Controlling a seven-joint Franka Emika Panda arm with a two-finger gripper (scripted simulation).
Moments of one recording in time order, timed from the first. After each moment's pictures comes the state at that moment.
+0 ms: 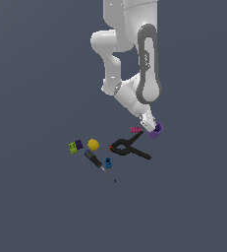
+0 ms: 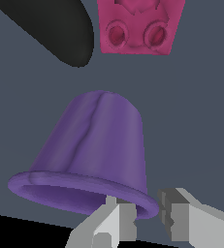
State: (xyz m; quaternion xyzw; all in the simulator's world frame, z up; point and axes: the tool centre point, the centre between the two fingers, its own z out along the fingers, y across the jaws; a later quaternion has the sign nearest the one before) arm -0.153 0.228 0.070 -0.65 0.65 0.23 0.34
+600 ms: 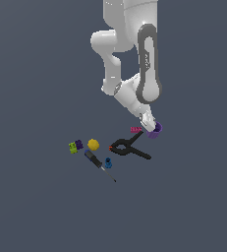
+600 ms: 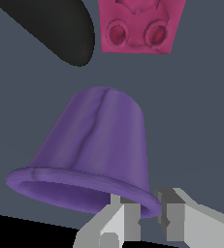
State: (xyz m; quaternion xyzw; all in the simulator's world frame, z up) arm -0.153 0.228 0.070 -0.65 0.65 0.23 0.34
